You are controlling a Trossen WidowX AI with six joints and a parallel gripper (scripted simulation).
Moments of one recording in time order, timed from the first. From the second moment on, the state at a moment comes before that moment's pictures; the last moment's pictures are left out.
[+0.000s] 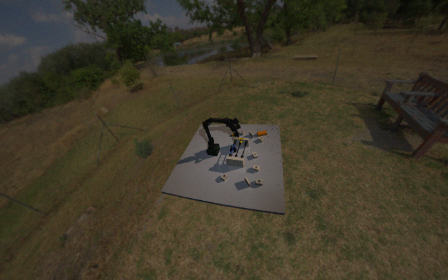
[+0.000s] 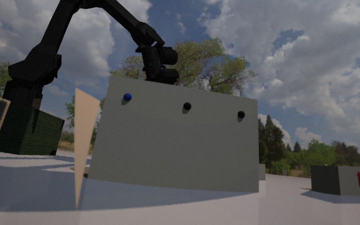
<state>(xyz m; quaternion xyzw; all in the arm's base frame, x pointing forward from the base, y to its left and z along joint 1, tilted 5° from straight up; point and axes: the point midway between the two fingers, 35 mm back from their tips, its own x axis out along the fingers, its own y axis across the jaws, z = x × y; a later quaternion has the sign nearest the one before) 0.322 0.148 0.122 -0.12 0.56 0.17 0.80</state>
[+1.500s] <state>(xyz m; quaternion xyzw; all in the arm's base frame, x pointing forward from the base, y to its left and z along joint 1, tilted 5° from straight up) 0.254 0.056 0.029 0.01 0.62 -0.02 0.78</state>
